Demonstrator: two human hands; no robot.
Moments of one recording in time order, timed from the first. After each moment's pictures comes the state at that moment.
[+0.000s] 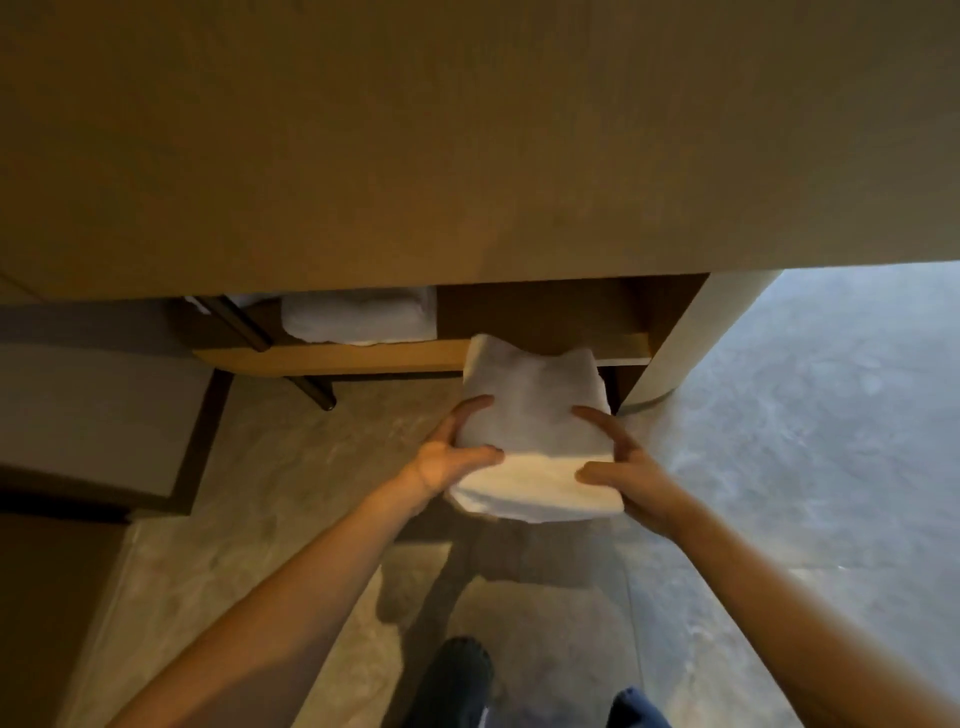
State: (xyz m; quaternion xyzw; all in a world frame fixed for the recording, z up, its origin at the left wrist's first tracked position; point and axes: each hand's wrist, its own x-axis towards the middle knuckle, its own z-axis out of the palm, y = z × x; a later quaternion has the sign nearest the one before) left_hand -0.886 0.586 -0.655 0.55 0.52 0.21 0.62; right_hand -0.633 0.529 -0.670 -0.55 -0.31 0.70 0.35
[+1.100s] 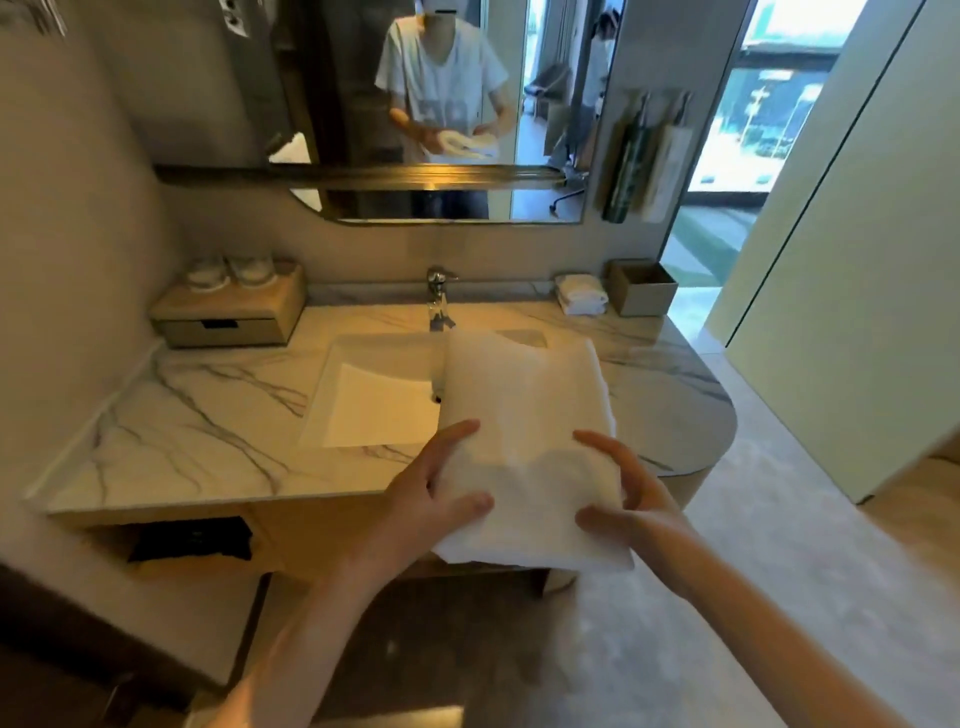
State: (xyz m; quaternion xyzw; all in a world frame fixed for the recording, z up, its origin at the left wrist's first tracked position) left_hand -0.912 0.505 0.016 0.68 0.41 0.33 0.50; right_hand -0.654 0.436 0.028 -0.54 -0.48 0.51 0.46
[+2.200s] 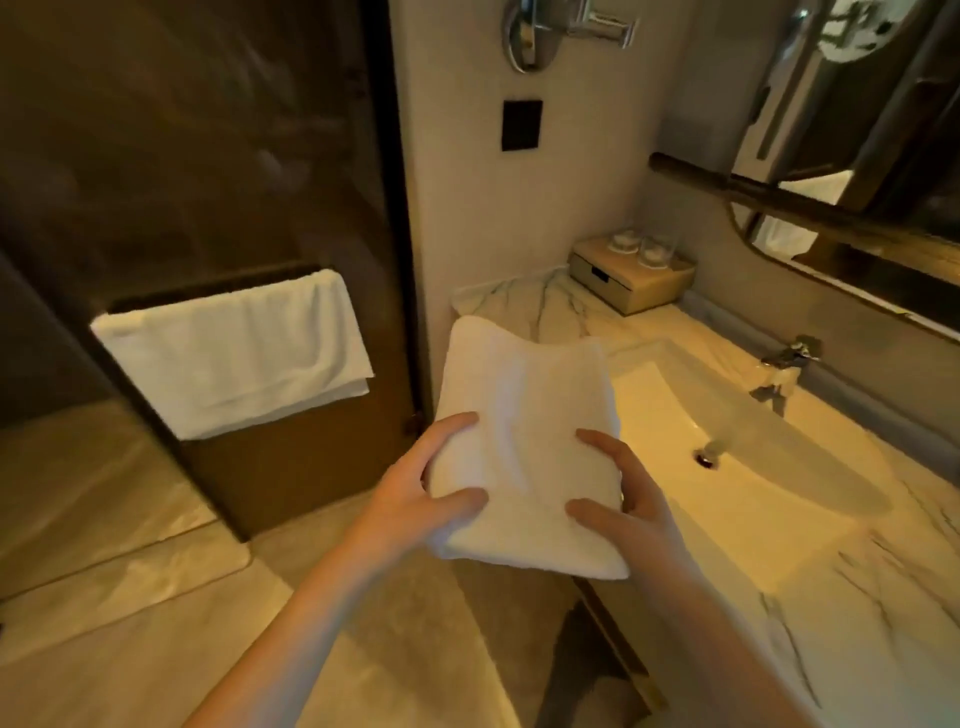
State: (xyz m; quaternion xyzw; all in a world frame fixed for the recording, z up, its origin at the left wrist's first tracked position) left_hand -0.811 0.335 0.042 0.33 0.73 0.55 0.23; right_hand -0.646 0.523 0.035 -0.20 -0.69 0.67 0.20
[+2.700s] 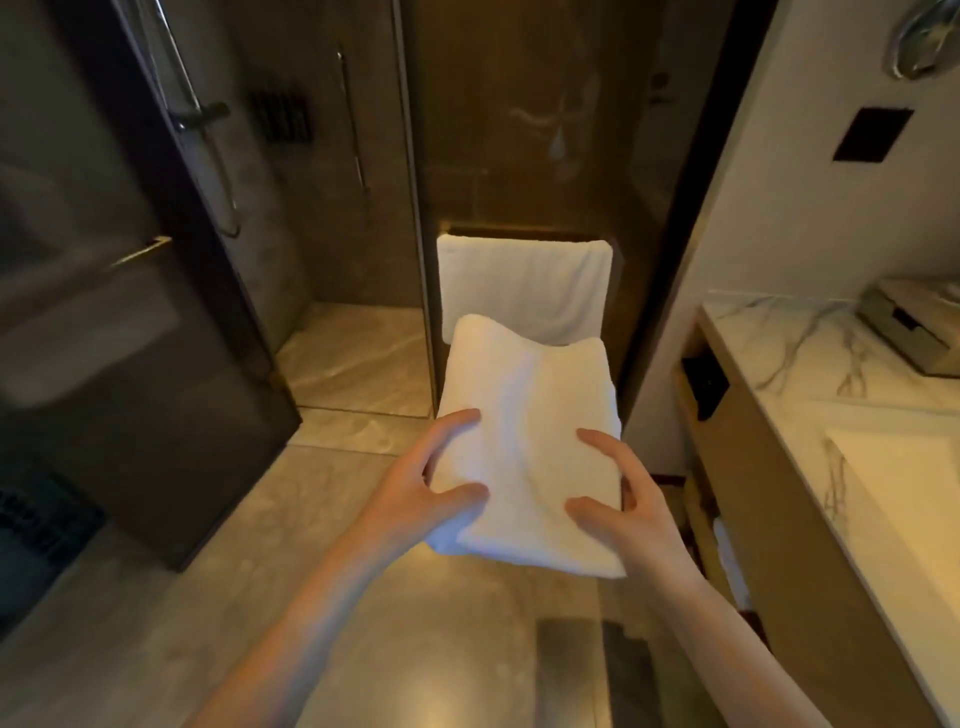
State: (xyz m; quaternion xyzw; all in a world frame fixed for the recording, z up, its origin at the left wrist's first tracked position) left_hand -0.667 0.075 0.047 0.10 0.79 0.60 0.07; right_hand -0.637 0.319 0.029 0.01 -0.72 0.69 -0.01
